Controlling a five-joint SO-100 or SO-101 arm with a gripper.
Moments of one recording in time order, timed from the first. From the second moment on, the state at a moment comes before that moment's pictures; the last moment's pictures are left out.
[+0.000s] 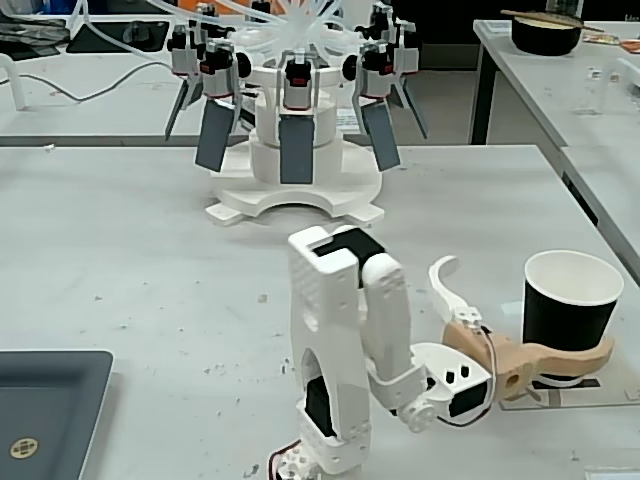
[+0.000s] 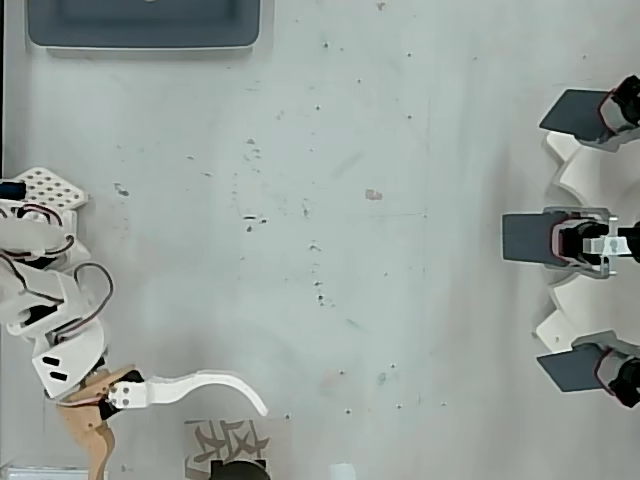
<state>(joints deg) 57.6 100.4 170.3 -78.7 -85.2</state>
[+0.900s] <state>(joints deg) 21.4 126.7 178.2 -76.2 -94.0</state>
